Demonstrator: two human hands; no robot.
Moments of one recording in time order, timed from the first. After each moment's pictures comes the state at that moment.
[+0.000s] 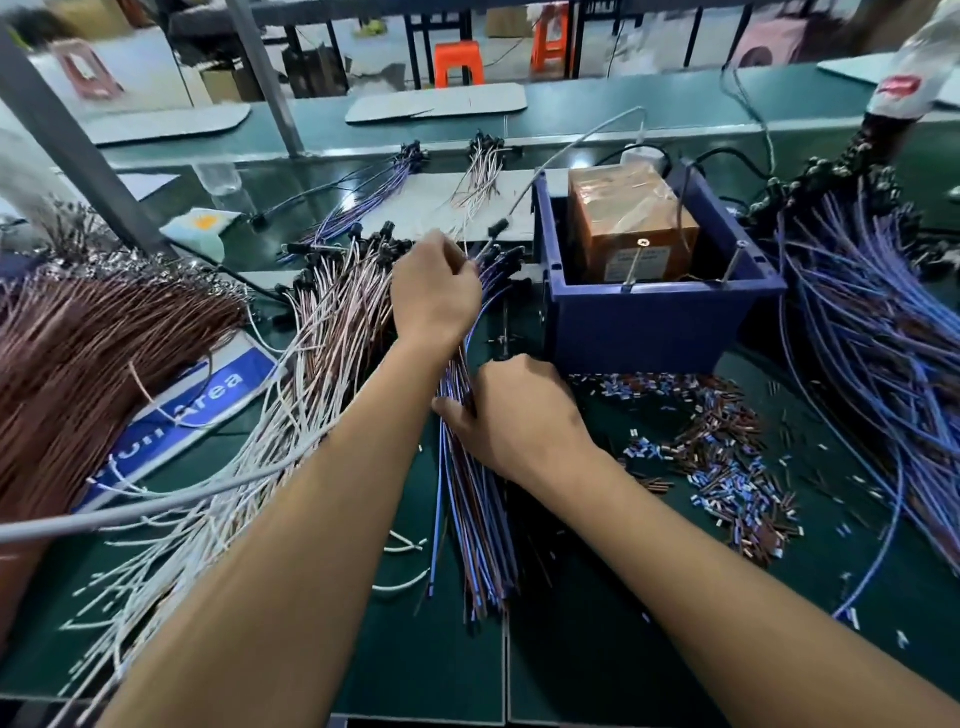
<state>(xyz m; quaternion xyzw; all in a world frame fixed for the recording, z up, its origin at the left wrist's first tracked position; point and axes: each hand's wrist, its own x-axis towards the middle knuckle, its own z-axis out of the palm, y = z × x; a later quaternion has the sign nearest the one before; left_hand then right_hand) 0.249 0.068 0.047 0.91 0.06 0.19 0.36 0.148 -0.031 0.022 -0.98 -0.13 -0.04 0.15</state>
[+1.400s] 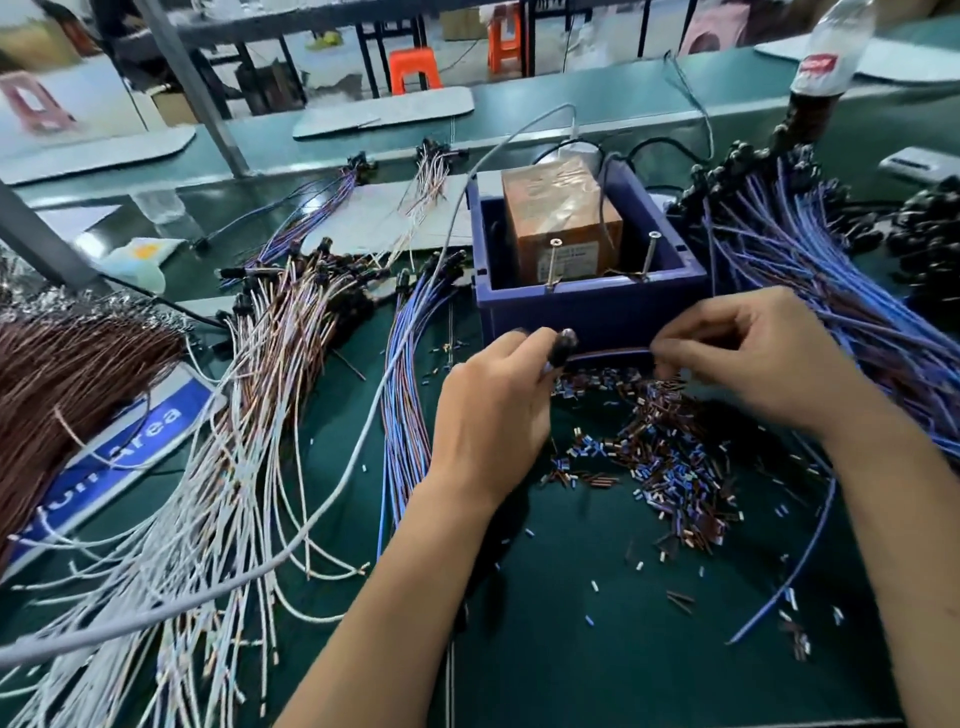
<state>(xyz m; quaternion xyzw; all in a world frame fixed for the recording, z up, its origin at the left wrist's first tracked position) 0.138 -0.009 0.019 0.88 -0.27 0.26 0.31 0.133 -0.256 0.048 -0.87 -0.10 -0.08 0.48</state>
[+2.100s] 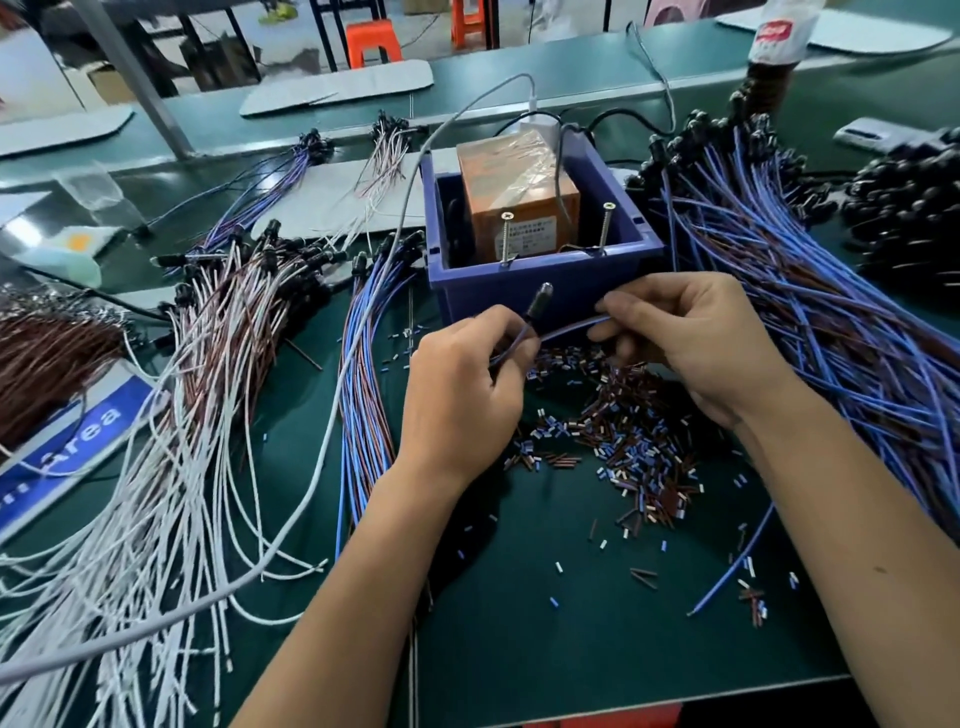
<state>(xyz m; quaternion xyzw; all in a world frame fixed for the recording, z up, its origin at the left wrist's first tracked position) 0.142 -0.017 0.016 0.85 -0.24 0.22 0.41 0.140 -0.235 0.025 -0.71 -0.01 -0.07 0.70</state>
